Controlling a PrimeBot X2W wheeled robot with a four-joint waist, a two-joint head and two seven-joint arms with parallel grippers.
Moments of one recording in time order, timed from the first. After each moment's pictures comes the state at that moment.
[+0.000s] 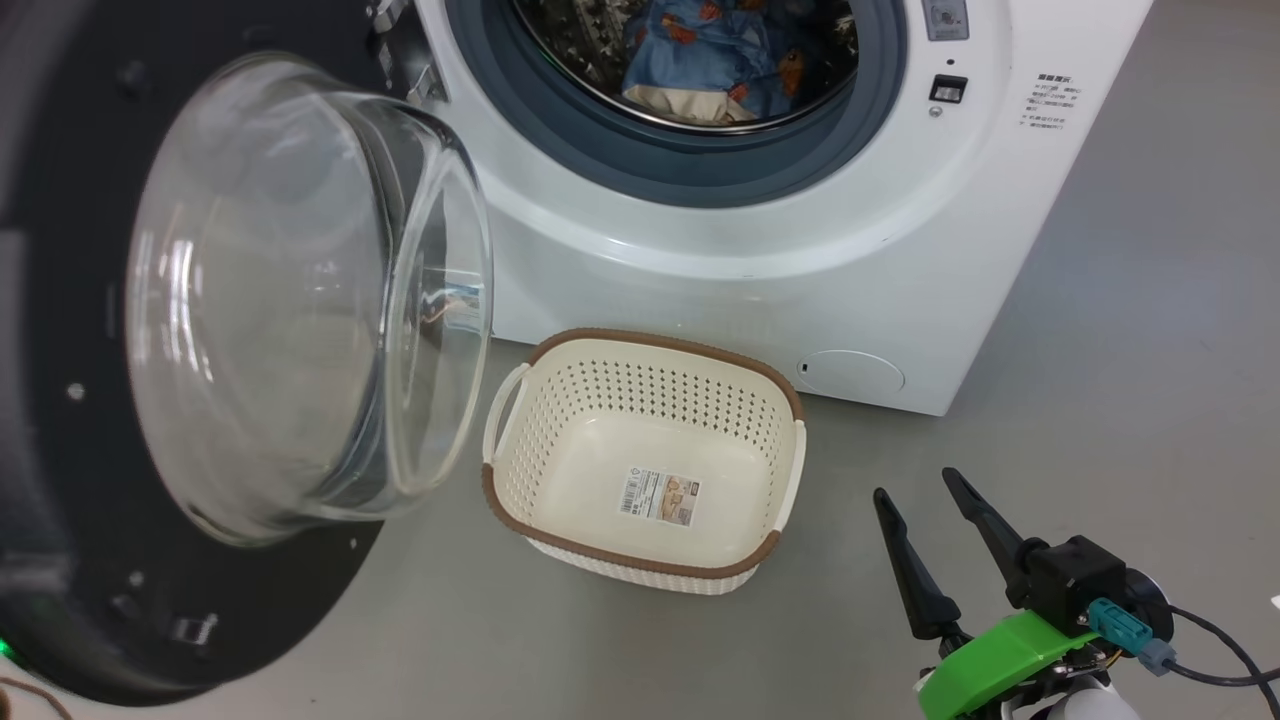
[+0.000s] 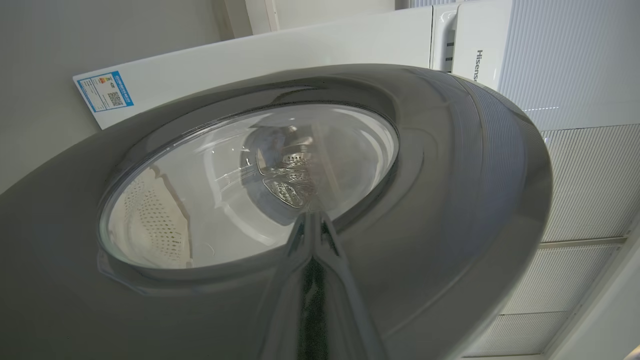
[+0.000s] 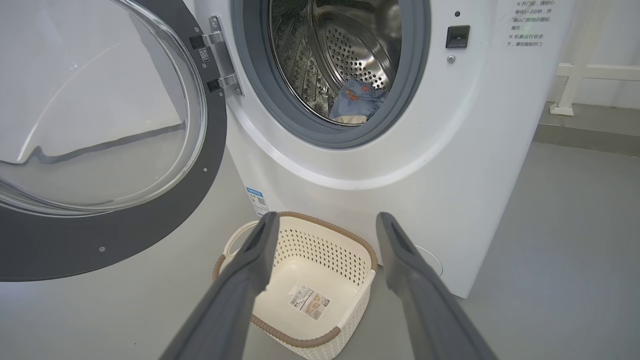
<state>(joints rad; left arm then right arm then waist) -0.28 0.26 0.56 0.23 -1.65 0.04 1.01 -0.11 -0.07 0.09 0.20 0.14 0.13 -0.20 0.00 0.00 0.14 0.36</state>
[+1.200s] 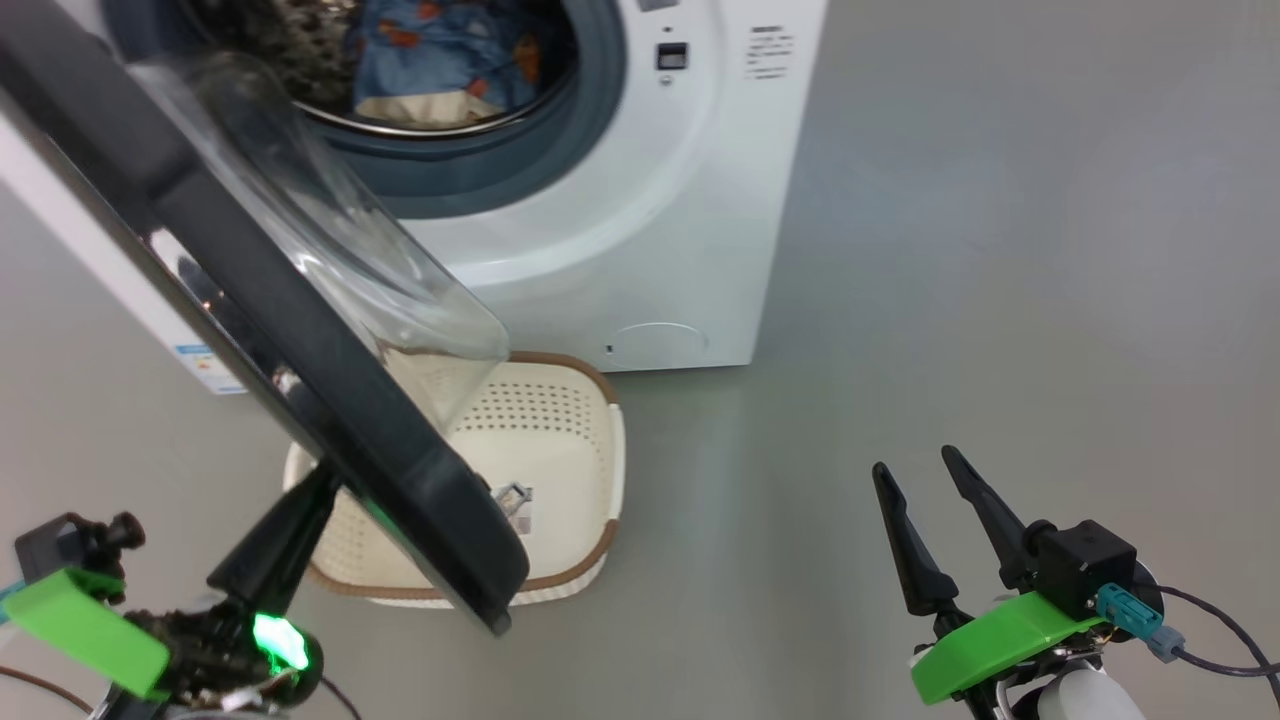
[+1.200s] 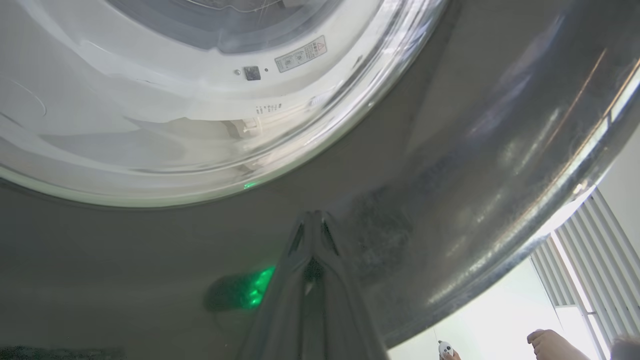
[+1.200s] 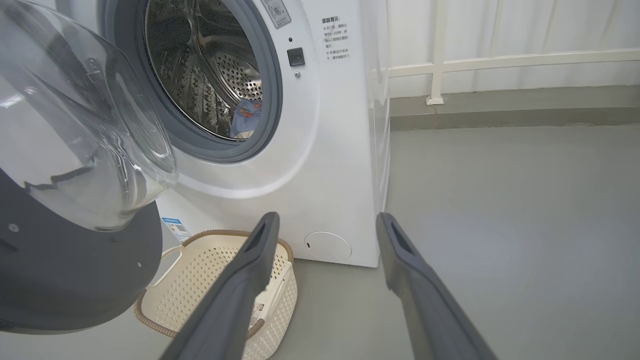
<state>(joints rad) -0.09 0.04 0.15 -0.11 -1.75 -0.07 0.84 -0.15 -0.06 0.08 0.24 0.19 0.13 -0.24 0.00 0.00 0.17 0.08</state>
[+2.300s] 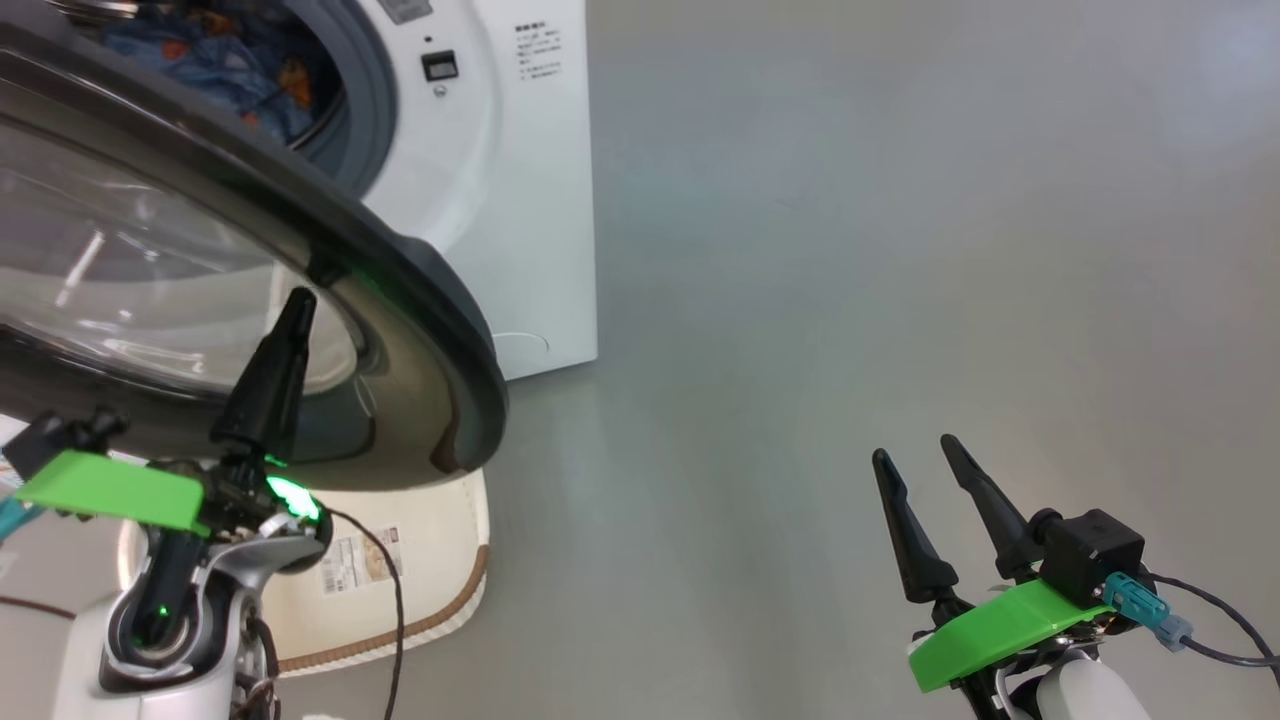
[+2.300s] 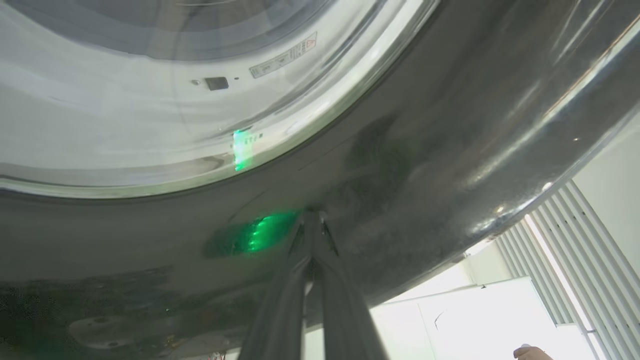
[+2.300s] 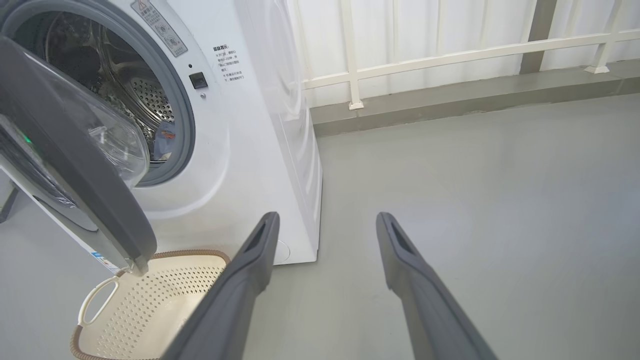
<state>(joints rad) -0.38 0.03 0.05 0.14 -1.67 -0.12 0.44 -0.17 -0.06 0.09 0.25 0.25 0.13 -0.25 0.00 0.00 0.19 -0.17</state>
